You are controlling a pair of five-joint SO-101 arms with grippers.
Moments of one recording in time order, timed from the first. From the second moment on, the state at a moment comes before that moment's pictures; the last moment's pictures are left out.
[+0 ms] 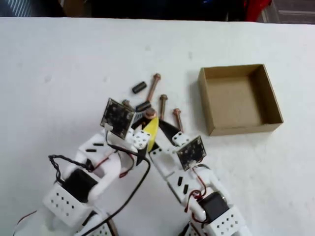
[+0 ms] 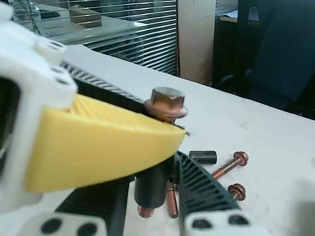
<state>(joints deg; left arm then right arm) 29.0 -69.1 66.7 37.1 8.2 -37.4 -102.2 96.4 21.5 3.5</state>
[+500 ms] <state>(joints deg) 29.0 -69.8 69.1 36.6 8.1 -37.4 -102.0 96.4 21.6 3.5</state>
